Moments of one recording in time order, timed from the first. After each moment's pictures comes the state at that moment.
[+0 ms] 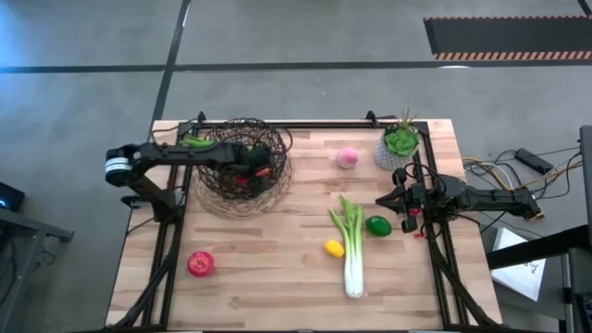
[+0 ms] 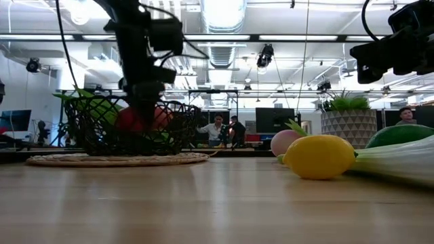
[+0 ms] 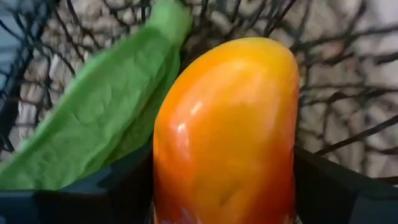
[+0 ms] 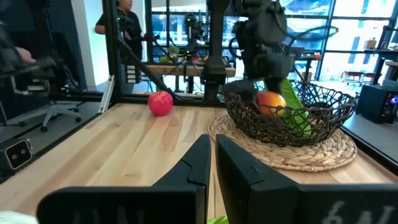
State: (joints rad) left arm 0.27 1.52 1.05 -0.83 -0.32 -0.26; right arm 0.00 0.02 0.01 0.03 -0.10 -0.03
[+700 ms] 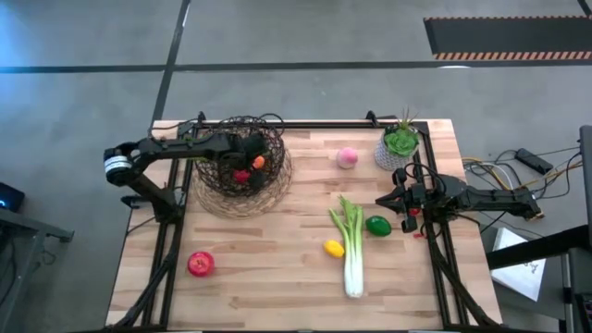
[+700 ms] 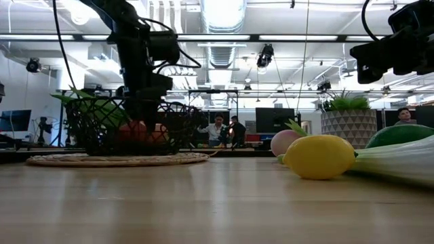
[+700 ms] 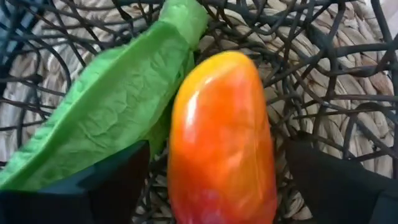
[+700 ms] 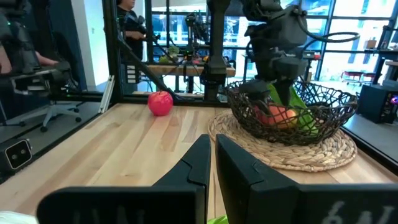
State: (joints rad) left arm 0.42 1.51 1.03 -0.77 -0.22 -0.23; right arm 0.00 0.02 0.01 0.03 -0.10 -0.04
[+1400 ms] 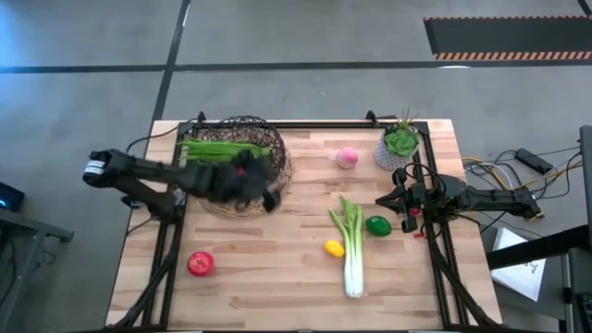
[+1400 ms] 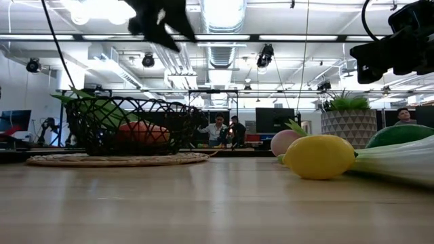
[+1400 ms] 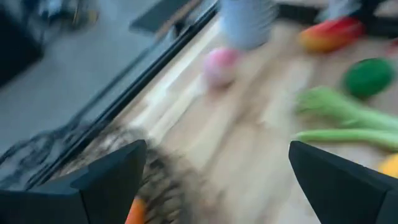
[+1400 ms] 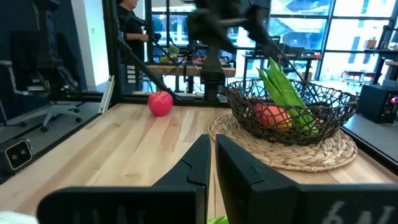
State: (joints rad) left arm -0.17 1.34 1.15 -0.49 -0.67 -0.36; right arm 0.00 0.02 0.01 0.03 -0.10 -0.04
